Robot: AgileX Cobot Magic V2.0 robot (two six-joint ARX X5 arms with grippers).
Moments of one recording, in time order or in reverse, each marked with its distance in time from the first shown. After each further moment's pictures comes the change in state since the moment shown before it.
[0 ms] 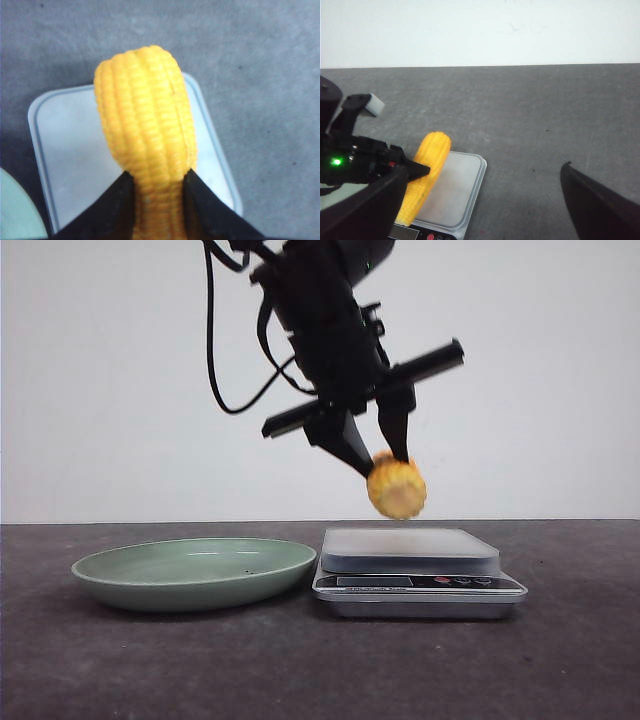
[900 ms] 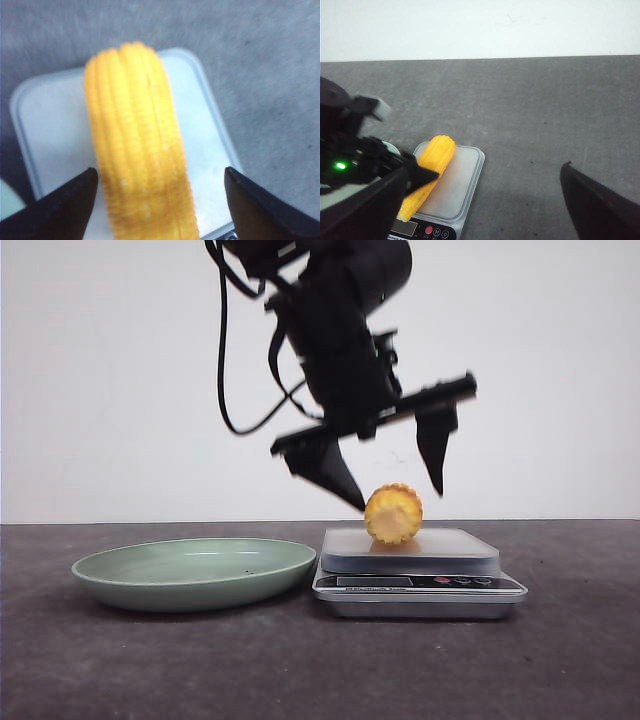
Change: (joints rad) left arm -0.022 -0.017 0.002 -0.008 -0.035 0.079; right arm 0.000 0.000 0.000 -0.028 0.006 0.000
